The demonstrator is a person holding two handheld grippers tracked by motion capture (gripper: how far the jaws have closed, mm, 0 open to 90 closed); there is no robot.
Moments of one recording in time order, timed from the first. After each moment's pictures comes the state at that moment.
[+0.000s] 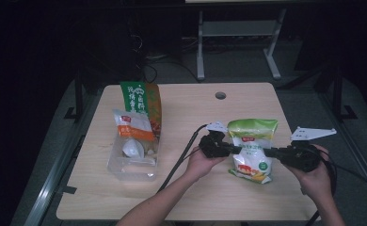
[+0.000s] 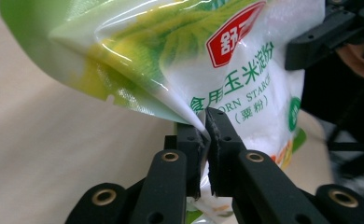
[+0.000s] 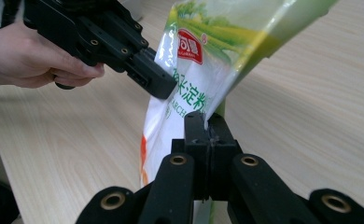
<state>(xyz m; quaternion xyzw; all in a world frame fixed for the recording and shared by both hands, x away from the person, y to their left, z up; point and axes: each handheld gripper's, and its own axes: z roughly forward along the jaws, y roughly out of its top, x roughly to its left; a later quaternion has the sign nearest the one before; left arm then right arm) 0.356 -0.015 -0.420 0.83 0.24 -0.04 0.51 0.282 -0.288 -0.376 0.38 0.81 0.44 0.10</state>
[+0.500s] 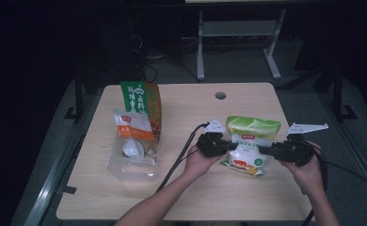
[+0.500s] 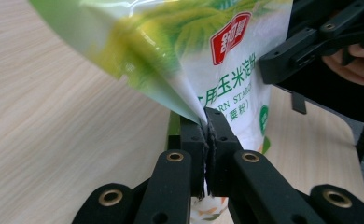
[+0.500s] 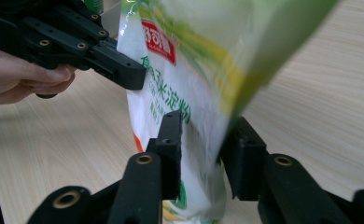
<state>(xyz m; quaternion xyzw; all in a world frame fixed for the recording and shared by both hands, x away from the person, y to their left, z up) 0.351 -0.011 -0.416 0.83 0.24 0.00 0.51 0.310 -0.293 -0.398 0.42 0.79 0.45 0.06</state>
